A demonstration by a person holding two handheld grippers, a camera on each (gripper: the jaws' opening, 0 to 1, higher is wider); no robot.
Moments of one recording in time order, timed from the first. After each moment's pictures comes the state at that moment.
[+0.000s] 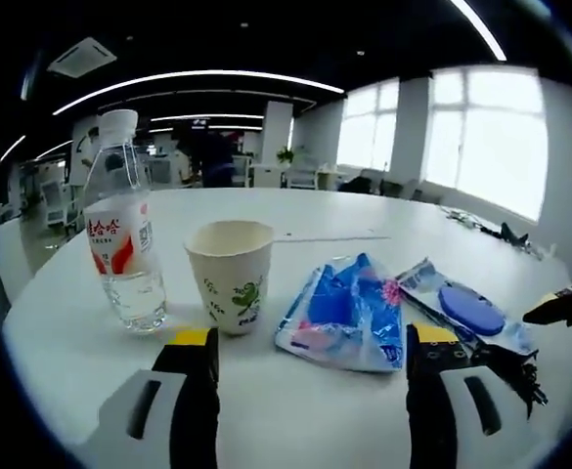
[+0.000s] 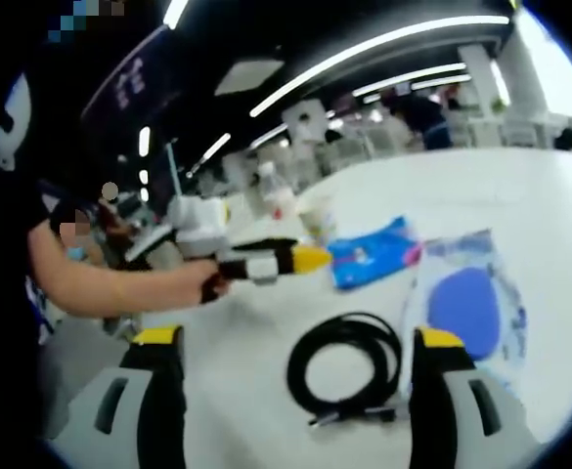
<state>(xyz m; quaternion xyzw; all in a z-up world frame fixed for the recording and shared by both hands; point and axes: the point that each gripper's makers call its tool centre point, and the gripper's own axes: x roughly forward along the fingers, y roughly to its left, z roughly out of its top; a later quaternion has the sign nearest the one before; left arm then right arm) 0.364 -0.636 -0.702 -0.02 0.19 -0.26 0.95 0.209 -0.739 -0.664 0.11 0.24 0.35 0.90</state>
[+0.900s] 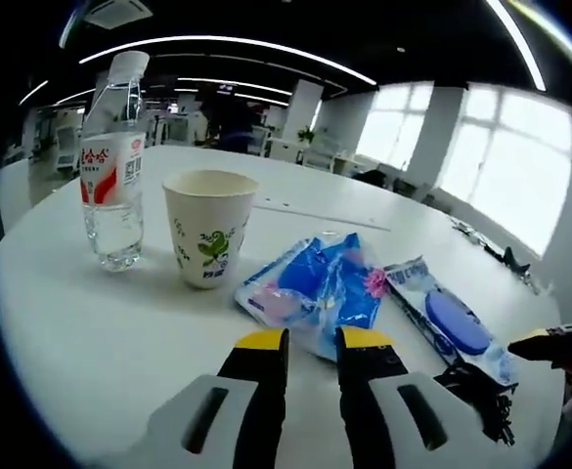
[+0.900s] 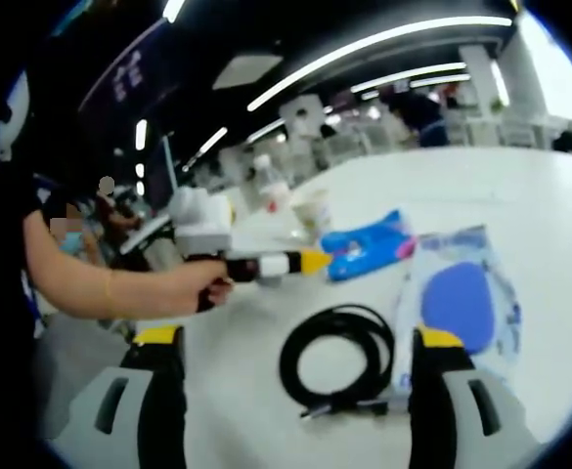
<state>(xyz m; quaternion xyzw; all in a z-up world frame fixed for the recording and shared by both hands) 0.350 -0.659 -0.726 -0.10 0.26 -0.22 0.93 0.208 -0.744 -0.672 0.10 0.25 0.34 0.90</state>
